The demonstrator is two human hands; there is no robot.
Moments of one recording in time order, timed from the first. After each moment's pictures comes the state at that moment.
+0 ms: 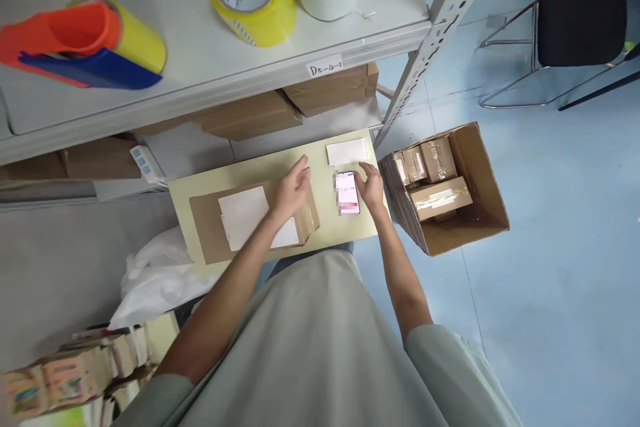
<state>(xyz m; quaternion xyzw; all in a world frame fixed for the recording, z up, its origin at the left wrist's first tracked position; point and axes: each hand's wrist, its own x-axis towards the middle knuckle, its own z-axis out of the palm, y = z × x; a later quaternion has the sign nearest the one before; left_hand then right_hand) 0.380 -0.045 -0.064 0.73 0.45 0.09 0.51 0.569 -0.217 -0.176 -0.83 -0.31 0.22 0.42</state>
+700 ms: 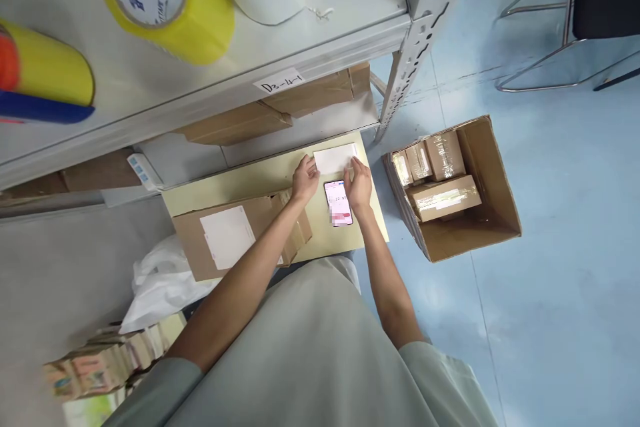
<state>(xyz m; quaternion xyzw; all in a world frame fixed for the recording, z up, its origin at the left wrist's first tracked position) 0.460 -0.039 -0.185 0.61 0.56 0.10 0.55 0.575 -0.180 -0.197 -0.85 -0.29 0.21 0.39</state>
